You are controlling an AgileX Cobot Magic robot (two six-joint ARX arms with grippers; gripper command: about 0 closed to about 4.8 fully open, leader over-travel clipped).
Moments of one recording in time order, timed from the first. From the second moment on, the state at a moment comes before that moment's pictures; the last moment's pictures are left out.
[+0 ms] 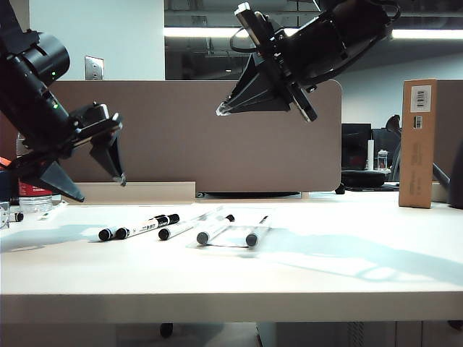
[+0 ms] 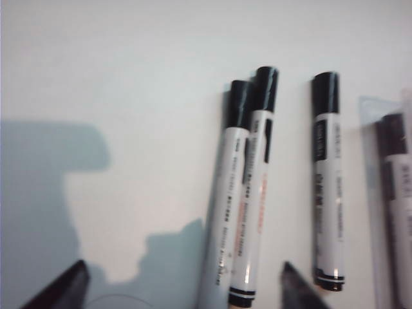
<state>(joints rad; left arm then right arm) -0.11 1.73 1.16 -0.30 0.32 -0.10 0.48 1.66 1.21 -0.07 -0.63 0.31</state>
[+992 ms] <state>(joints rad) -0.15 1.87 1.17 -0.29 0.33 0.01 0.48 1.66 1.21 0.01 -0.58 0.31</state>
